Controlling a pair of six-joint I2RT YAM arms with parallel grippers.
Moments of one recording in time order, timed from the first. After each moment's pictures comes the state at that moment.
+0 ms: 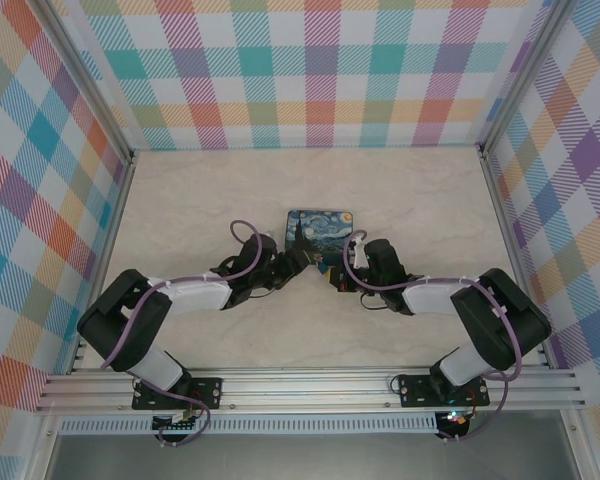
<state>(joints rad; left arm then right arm) -0.68 1.55 0.66 0.27 0.18 -1.19 0.58 1.52 0.49 0.39 -0.40 0.69</state>
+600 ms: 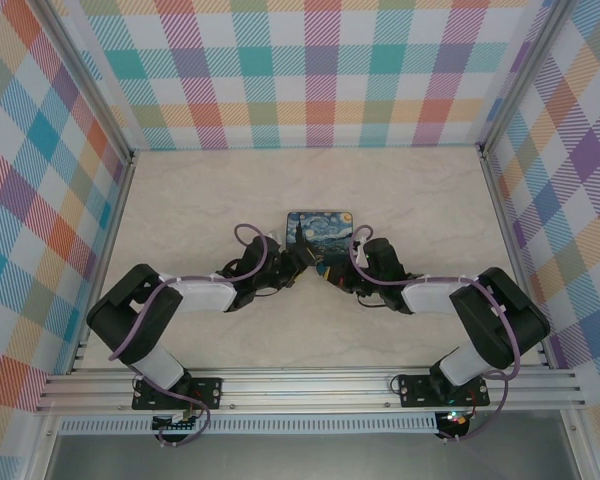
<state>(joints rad) -0.71 1.61 0.64 0.44 0.19 -1.32 0.58 1.53 0.50 0.38 -0.44 0.97</state>
